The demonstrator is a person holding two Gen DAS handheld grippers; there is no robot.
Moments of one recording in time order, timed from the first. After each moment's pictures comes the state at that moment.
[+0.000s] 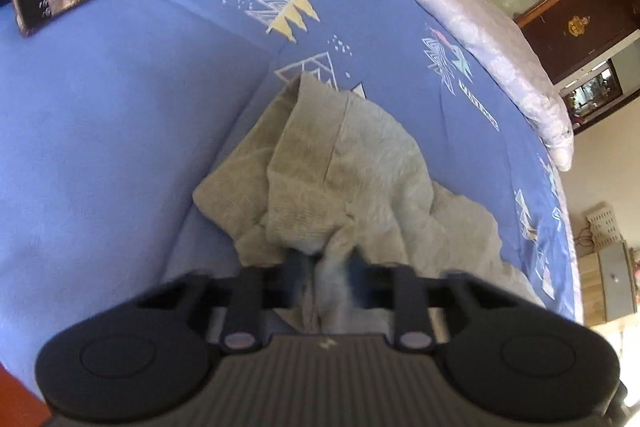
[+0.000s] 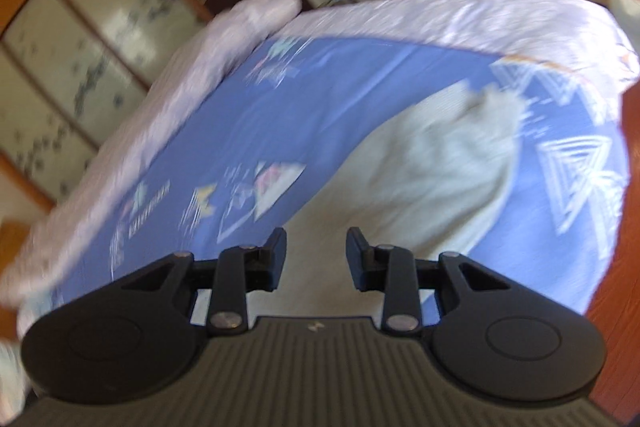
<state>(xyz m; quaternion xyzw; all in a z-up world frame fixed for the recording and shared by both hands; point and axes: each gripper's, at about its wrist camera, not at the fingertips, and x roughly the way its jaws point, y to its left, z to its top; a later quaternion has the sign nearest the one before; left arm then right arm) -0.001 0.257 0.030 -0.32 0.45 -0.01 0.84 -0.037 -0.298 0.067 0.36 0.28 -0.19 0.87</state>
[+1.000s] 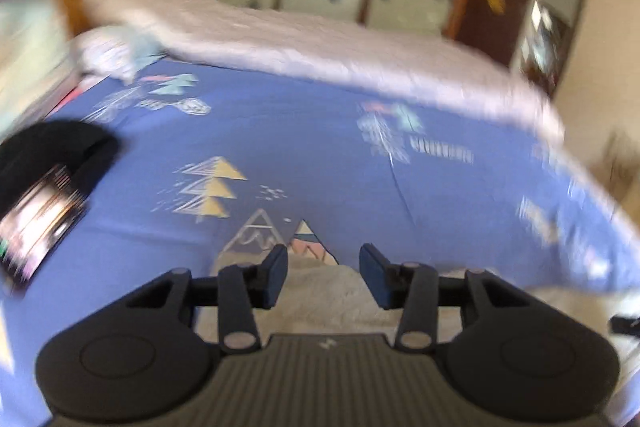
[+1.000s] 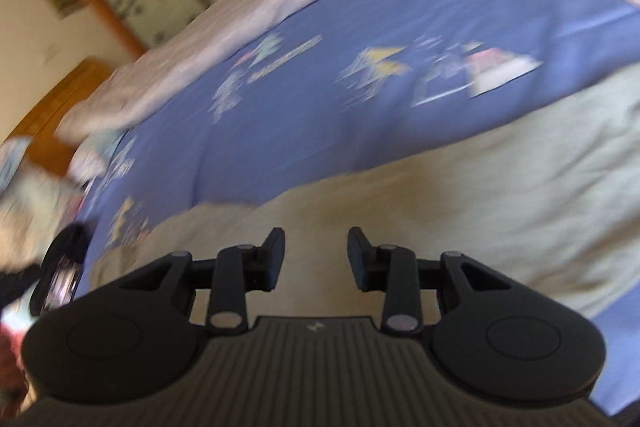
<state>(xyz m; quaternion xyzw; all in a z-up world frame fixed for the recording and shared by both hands) 0.041 0.184 0.087 -0.07 0.33 -0.03 0.94 0.062 -0.162 0.056 0.27 0.38 0.03 0.88</state>
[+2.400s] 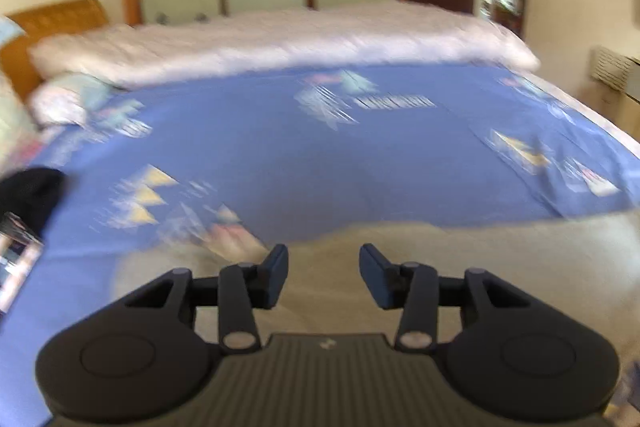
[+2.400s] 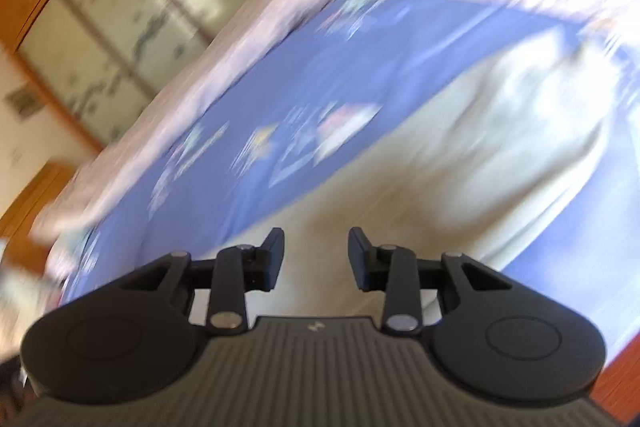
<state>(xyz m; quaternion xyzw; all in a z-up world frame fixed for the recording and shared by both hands) 0.024 0.072 0.052 0.03 0.33 -0.07 0.94 -0.019 -0.305 0.045 0.35 0.27 -0.10 0.89</state>
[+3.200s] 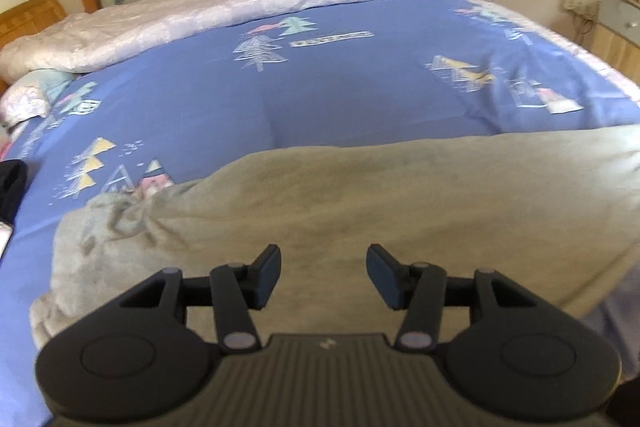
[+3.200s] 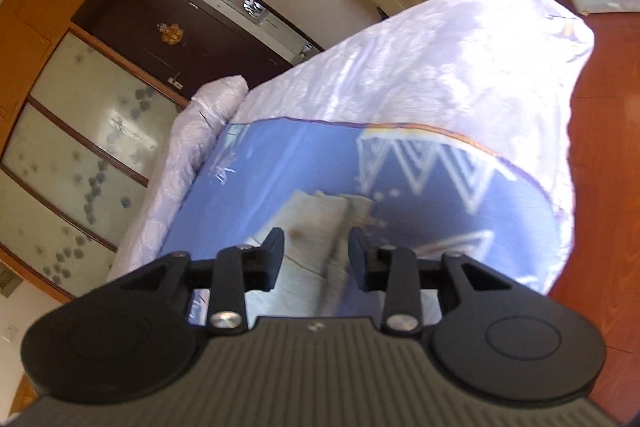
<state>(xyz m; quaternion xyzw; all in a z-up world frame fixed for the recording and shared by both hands) 0.000 -0.003 0.033 0.08 0.39 -0.09 0.91 -0.118 -0.452 0.003 0.48 0.16 -0.23 0.83</state>
